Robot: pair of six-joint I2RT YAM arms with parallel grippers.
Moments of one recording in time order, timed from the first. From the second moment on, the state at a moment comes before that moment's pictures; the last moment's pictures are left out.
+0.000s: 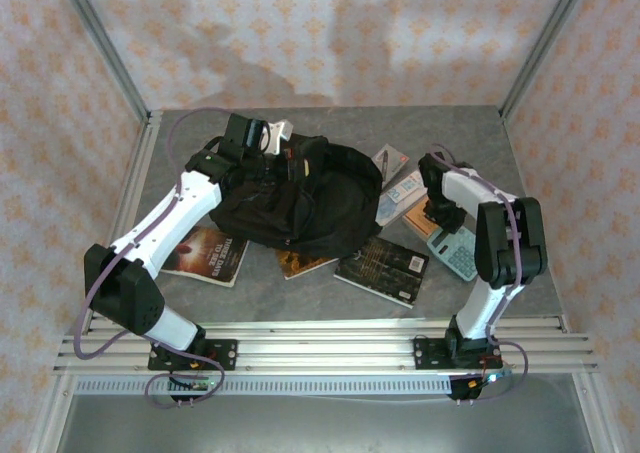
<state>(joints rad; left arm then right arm) -0.37 1.51 1.38 -0.59 0.48 -0.53 0.12 1.77 1.16 -0.93 0.35 0.88</state>
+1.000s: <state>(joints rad) -0.36 1.51 1.38 -0.59 0.48 -0.53 0.12 1.65 1.03 -0.96 0.31 0.84</state>
